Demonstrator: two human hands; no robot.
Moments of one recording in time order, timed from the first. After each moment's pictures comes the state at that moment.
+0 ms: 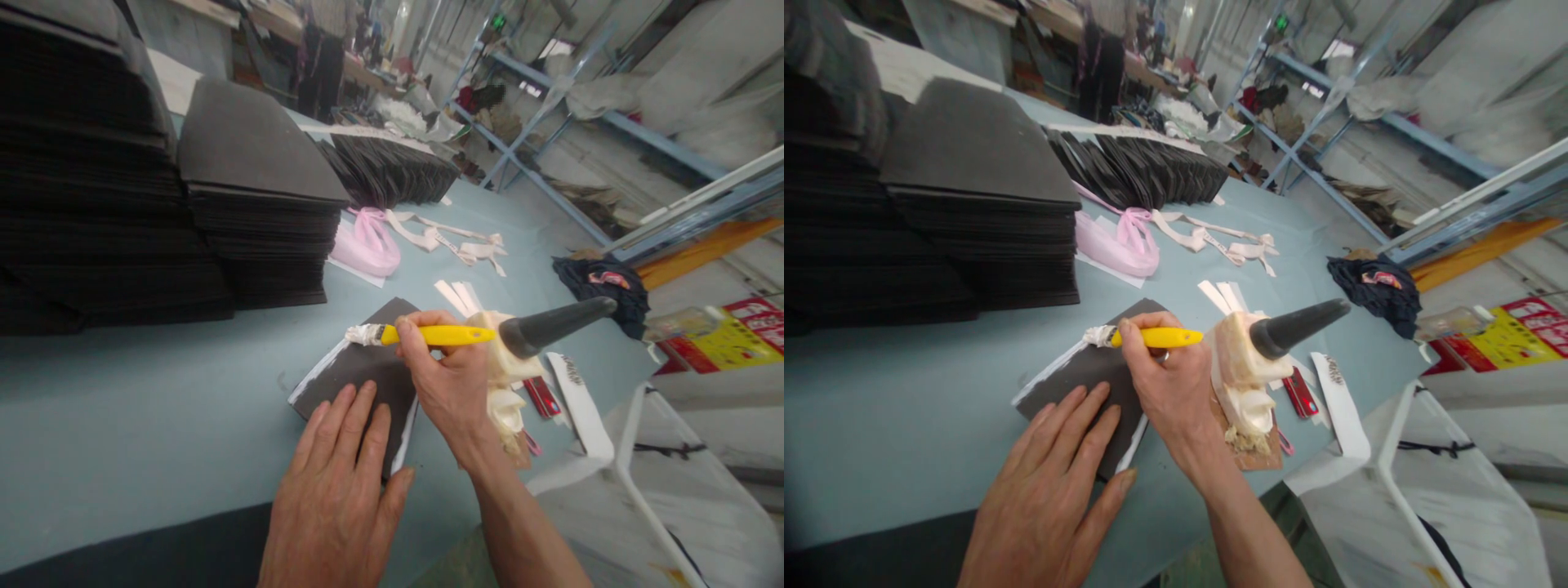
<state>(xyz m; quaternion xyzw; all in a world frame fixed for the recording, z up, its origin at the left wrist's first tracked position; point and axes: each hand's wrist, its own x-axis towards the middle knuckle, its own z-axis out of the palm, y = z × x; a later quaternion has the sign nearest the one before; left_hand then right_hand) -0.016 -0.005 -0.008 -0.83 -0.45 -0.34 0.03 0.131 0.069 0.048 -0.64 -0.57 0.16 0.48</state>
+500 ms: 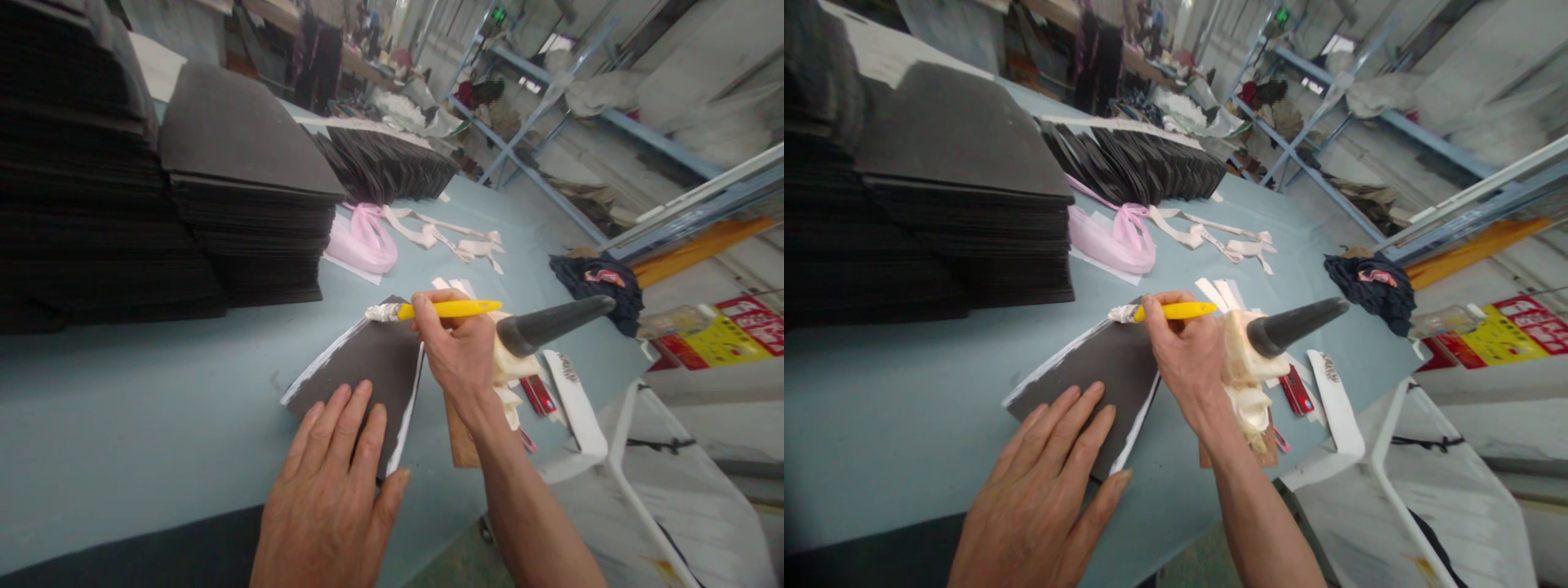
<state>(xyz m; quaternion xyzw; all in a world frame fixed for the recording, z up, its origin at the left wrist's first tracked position) -0.018 -0.005 -0.010 -0.83 -0.44 -0.35 0.02 0.166 0.093 0.041 -0.68 -0.57 0.12 0.45</state>
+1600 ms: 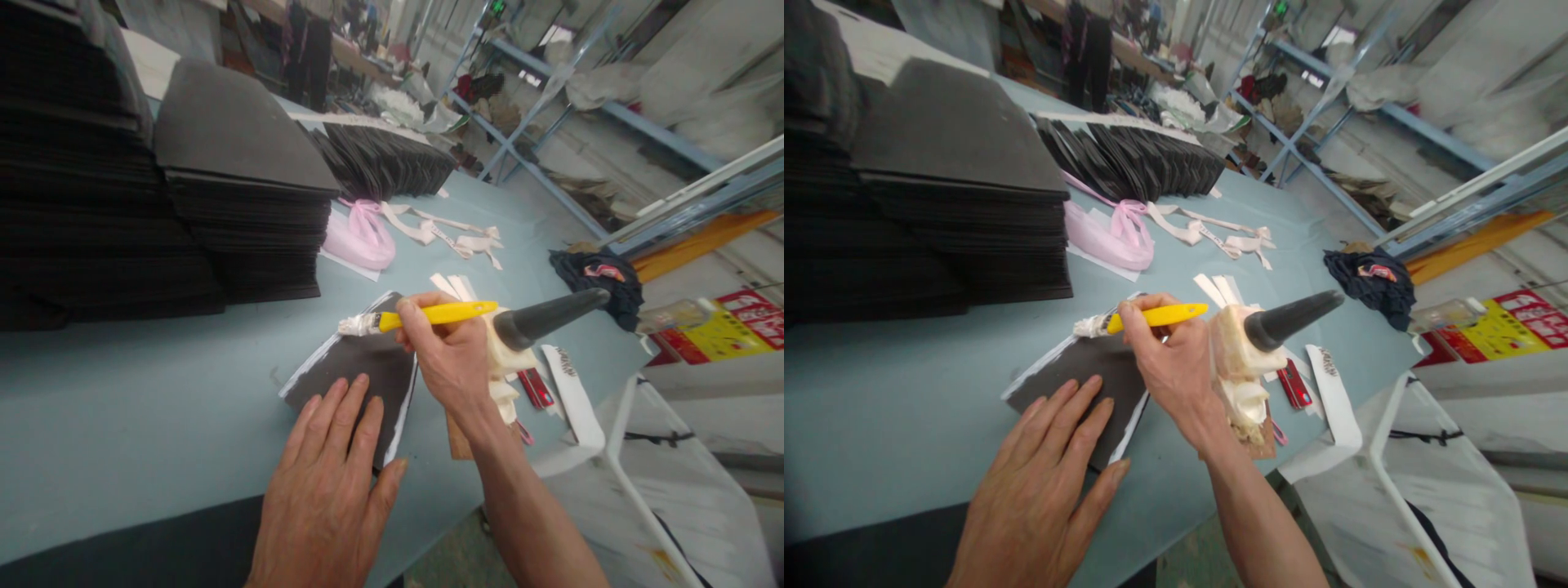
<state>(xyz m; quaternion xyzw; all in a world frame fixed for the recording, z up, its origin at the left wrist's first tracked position) -0.015 -0.006 -0.011 -0.83 -0.44 -0.34 0.00 0.146 0.079 0.052 -0.62 -0.56 0.24 0.49</state>
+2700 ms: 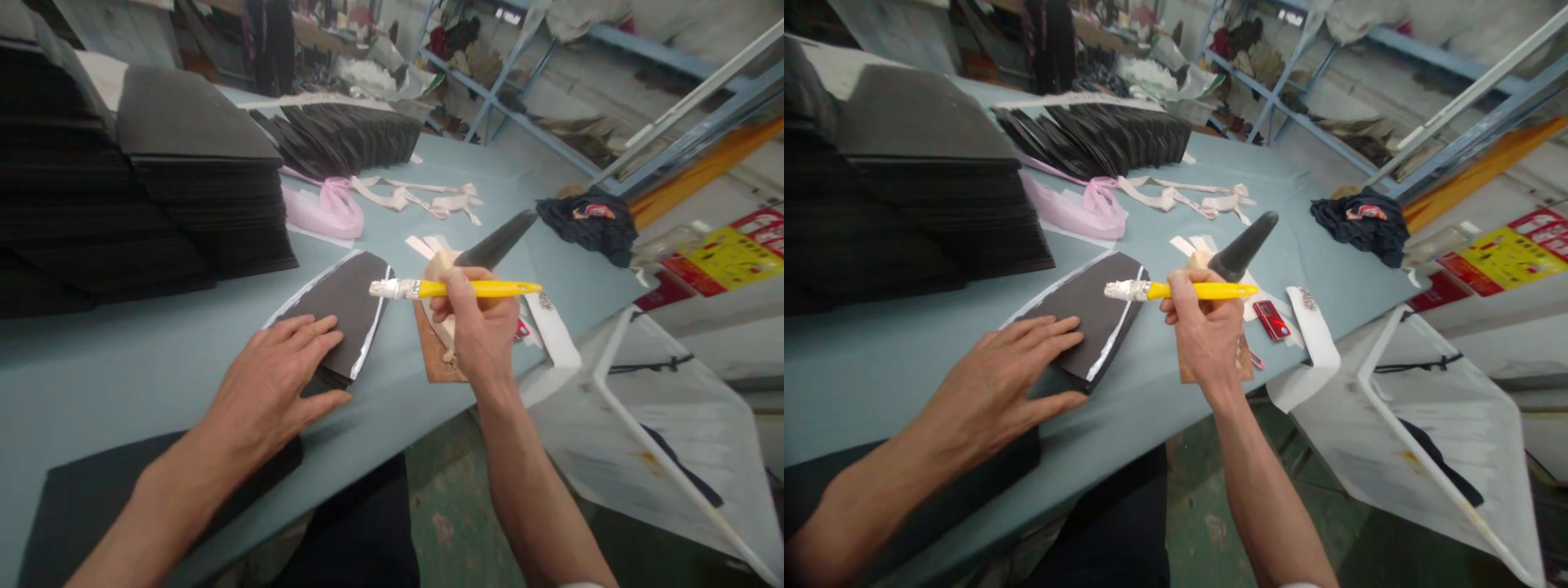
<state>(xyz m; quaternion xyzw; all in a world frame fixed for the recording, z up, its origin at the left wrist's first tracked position) -0.061 0.034 0.006 -0.92 -0.33 -0.18 -0.11 0.189 0.000 0.072 -0.61 -0.46 0.15 0.63</state>
